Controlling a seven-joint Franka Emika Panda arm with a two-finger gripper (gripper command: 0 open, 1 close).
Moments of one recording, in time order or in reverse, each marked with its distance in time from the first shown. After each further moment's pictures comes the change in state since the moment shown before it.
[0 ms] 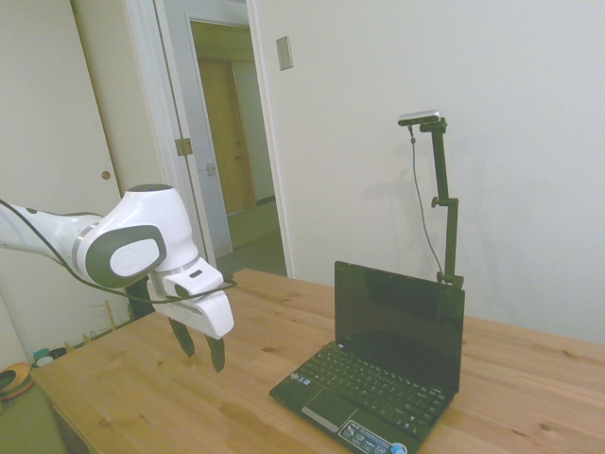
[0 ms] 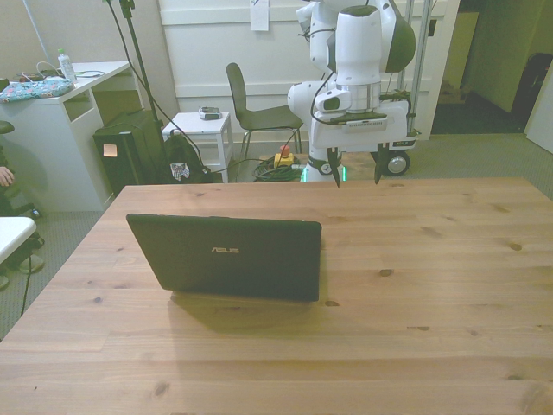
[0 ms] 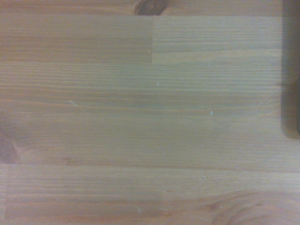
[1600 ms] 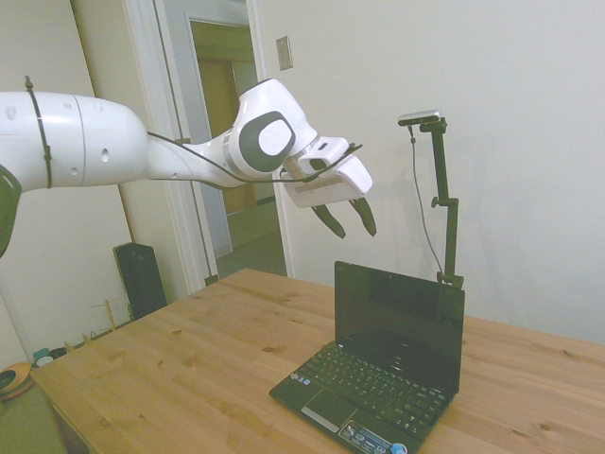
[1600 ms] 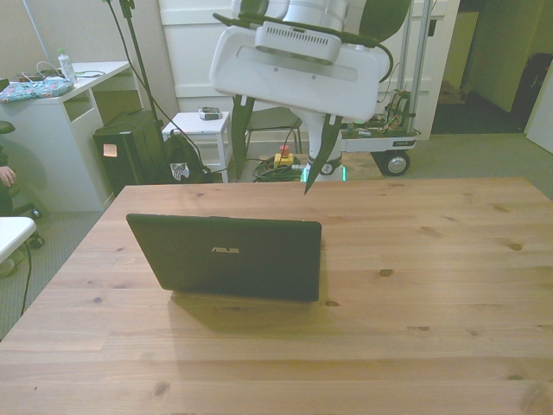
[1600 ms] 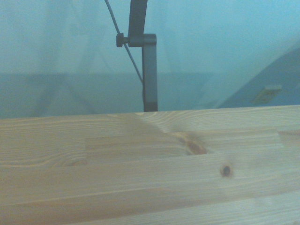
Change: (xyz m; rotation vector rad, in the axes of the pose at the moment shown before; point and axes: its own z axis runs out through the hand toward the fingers) arm 0.283 -0.098 -0.142 0.063 0.430 0.123
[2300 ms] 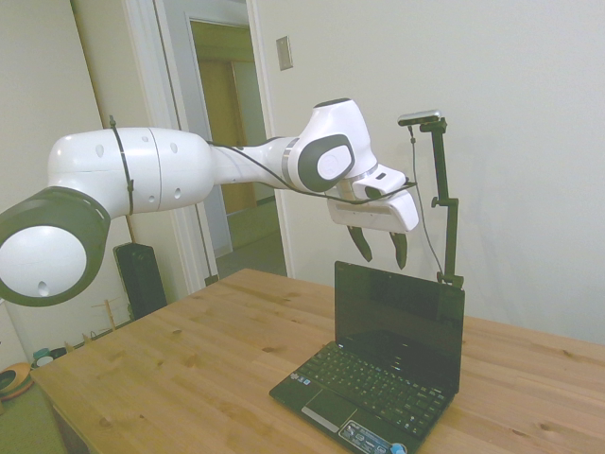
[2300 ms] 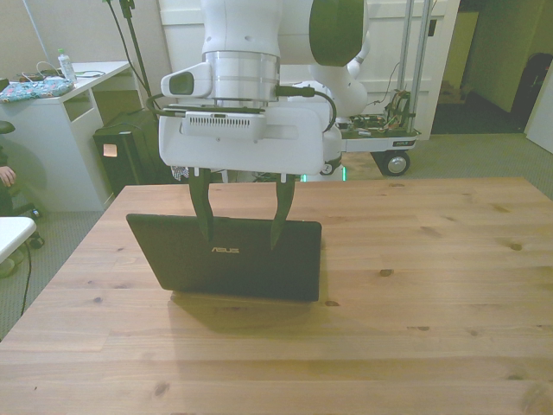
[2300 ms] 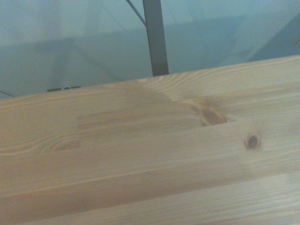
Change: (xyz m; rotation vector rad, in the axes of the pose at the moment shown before) arm 0.045 0.020 0.079 -0.029 -0.203 0.075
